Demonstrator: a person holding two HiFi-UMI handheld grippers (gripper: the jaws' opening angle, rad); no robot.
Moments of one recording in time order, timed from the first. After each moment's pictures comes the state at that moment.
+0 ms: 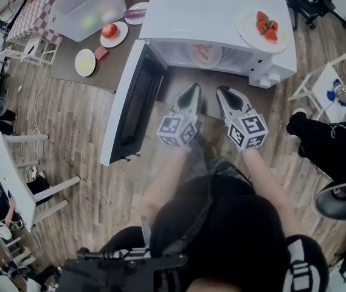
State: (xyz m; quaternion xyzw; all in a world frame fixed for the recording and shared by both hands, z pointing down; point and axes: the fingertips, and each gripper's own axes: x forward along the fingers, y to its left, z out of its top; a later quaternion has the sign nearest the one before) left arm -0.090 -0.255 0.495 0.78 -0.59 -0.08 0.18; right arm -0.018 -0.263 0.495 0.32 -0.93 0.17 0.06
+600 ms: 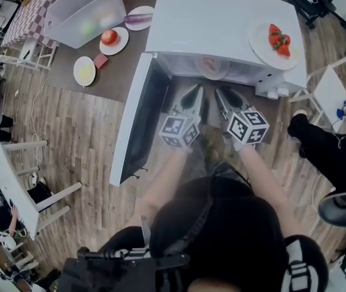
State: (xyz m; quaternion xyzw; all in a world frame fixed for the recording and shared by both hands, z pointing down) left arm -0.114 -0.292 0.498 0.79 -0.57 -0.08 0.19; right arm -0.052 -0.307 0.521 0.35 -0.89 0.29 0.05
